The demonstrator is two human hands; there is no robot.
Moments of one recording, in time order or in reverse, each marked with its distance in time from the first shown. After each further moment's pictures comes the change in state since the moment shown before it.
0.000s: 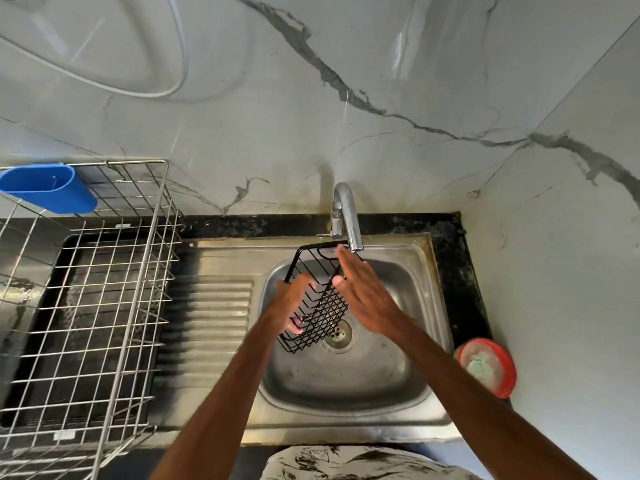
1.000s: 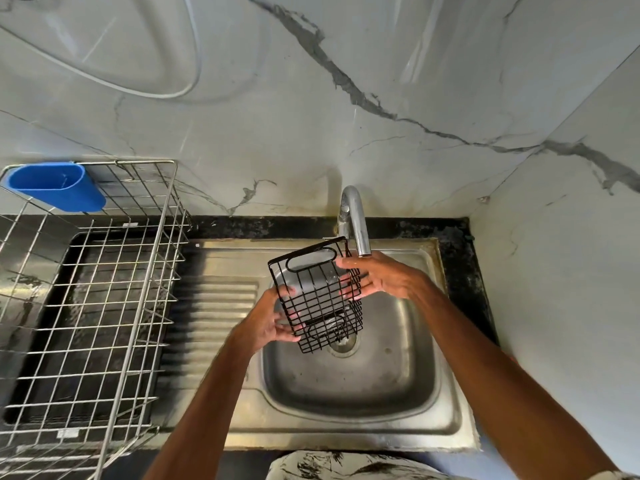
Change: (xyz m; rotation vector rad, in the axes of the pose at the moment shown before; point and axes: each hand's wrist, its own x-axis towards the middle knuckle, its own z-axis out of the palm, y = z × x) left_hand 0.013 -0.034 -0.047 -0.392 -0.165 -0.089; right_hand 0.054 0.001 -0.056 0.848 -0.369 0.479
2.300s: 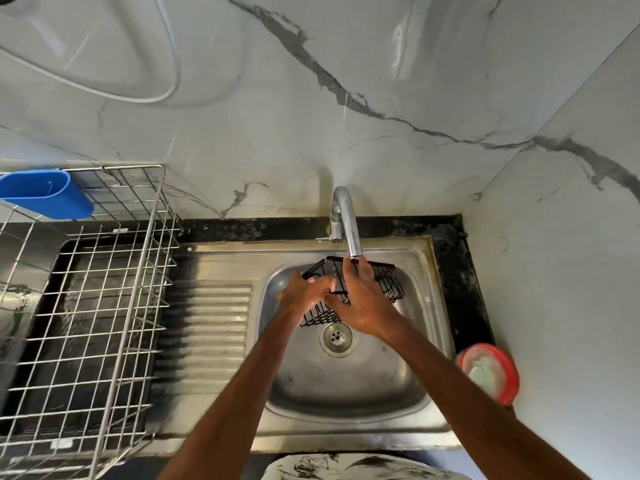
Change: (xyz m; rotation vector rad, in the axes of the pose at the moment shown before) left_hand 0.100 -0.006 0.057 0.604 0.237 0.270; right_hand -0.030 0.032 0.055 -0.880 0.359 -0.102
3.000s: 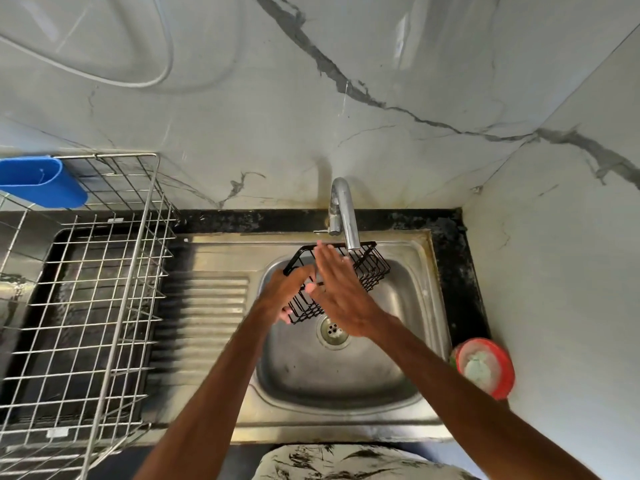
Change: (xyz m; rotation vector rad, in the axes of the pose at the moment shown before) left_hand -0.098 0.055 -0.049 -0.124 -0.065 -0.133; right_hand 0.006 -0.003 0.022 0.022 0.059 -0.394
